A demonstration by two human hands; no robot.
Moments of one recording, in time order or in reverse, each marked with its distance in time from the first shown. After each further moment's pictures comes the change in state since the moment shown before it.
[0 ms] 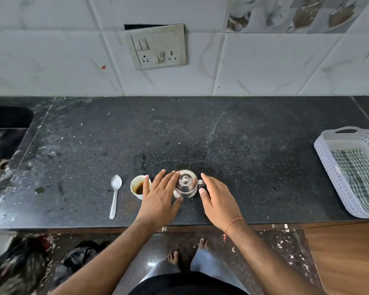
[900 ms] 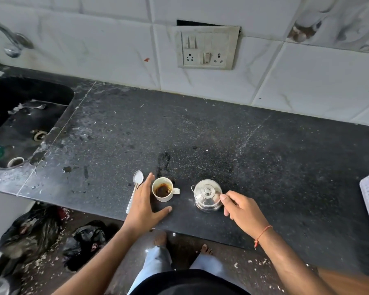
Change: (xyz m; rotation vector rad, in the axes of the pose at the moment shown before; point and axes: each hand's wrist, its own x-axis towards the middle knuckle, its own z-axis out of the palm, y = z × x) left_hand -0.038 -0.093 0.008 -0.409 0.191 -0.343; right_hand 0.046 -0.004 -0.034 0.220 -0.303 0.084
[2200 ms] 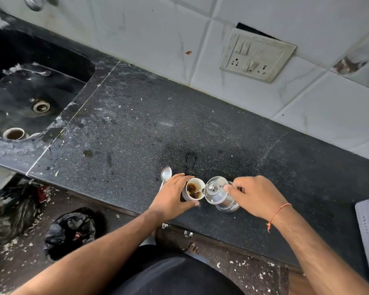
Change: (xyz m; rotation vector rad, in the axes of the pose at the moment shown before) left_hand 0.040 -0.040 -0.011 -0.170 -0.162 0.141; right_hand 0.032 -0.158 0.024 -0.748 -0.019 -0.095
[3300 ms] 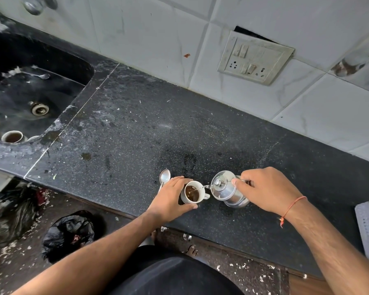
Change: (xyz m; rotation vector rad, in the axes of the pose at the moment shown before) left_hand 0.002 0.002 -0.005 0.024 0.008 0.022; right_hand 0.000 -0.002 -0.046 -0.086 0.031 -0.053
